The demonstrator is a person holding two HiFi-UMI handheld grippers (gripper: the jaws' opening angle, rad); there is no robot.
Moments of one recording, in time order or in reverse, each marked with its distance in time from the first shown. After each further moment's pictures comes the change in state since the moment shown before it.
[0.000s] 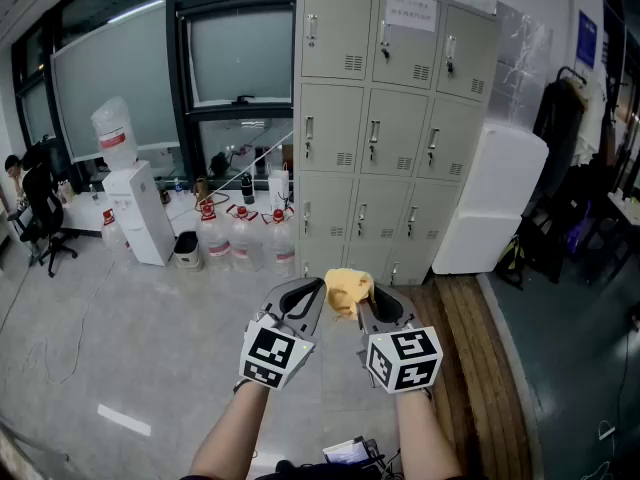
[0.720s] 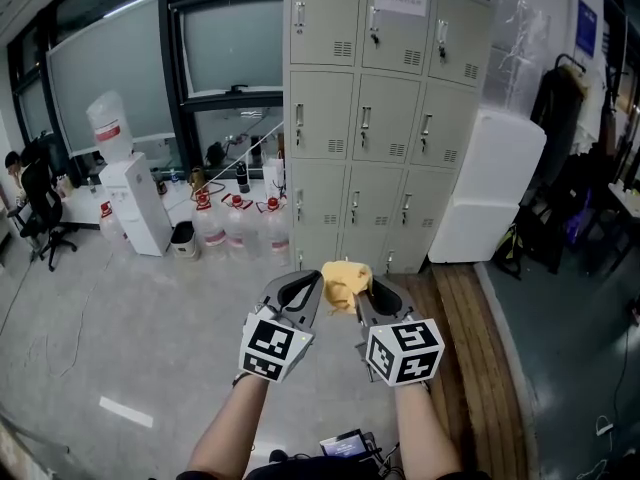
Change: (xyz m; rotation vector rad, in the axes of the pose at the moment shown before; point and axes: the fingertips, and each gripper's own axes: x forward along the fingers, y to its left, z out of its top) left arm 0.026 -0.034 -0.005 -0.016 0.040 0.020; right arm -0.021 -0.036 -0.010 0.061 0.008 0.026
